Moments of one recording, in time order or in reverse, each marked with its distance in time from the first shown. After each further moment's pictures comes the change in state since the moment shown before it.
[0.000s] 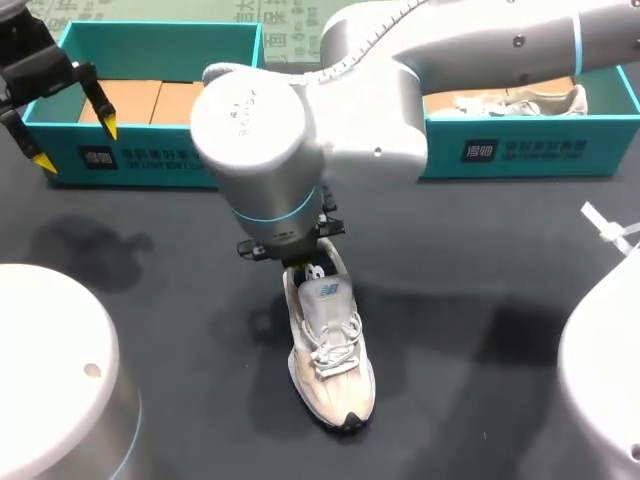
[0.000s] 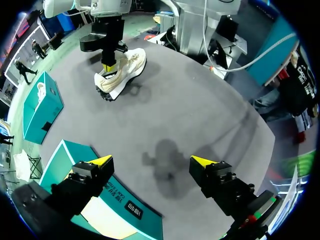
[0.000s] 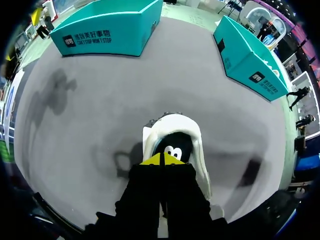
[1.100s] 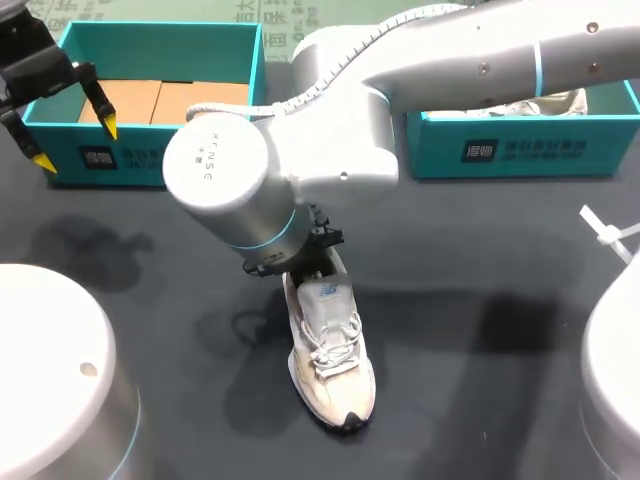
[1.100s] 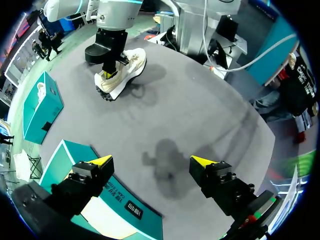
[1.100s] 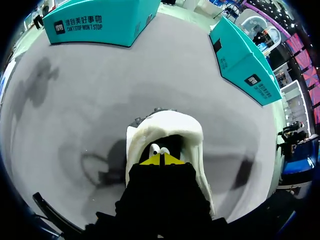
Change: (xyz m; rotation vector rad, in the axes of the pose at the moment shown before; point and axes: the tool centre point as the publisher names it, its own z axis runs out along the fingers) left arm 0.000 0.000 0.000 0.000 0.000 0.000; right arm -0.010 -0.003 0.036 -0.017 -0.135 -0.054
